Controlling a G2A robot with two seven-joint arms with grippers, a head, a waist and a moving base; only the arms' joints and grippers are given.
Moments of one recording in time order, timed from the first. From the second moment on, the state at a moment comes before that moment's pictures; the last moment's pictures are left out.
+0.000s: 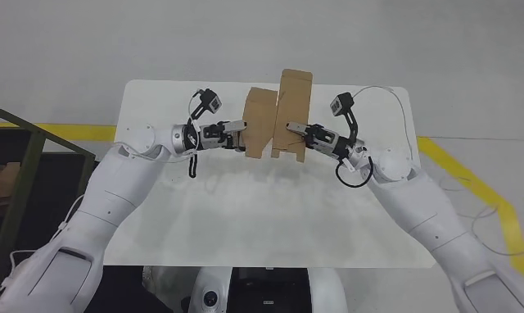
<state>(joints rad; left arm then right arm) 0.90 -1.00 -1.00 -1.23 -0.68 -0.34 -1.16 -0.87 -1.08 0.78 -1.27 0.66 -0.41 0.72</state>
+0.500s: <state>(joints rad) 0.92 -1.02 -1.01 -1.26 -0.67 -0.33 -1.16 -0.89 -1.10 0.81 -1.29 0.60 -0.38 0.68</state>
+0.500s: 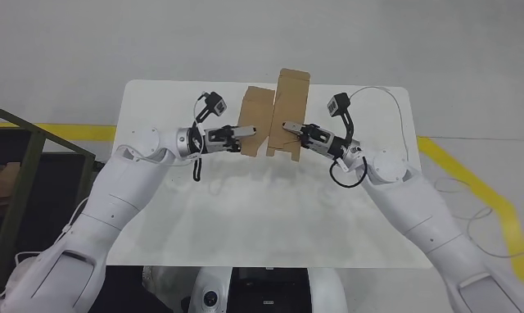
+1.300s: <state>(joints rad) 0.91 -1.02 -1.07 -1.24 -0.69 -0.30 -1.21 -0.91 -1.13 0.89 -1.26 0.63 -0.46 0.82</state>
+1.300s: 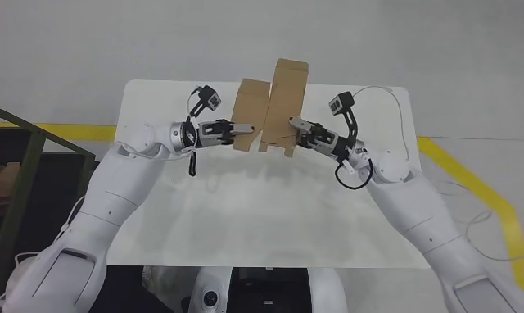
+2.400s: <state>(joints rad) 0.86 -0.83 -0.95 -1.40 -0.60 -0.16 -1.54 -0.69 -1.10 0.89 -1.03 0.56 -0.41 1.41</state>
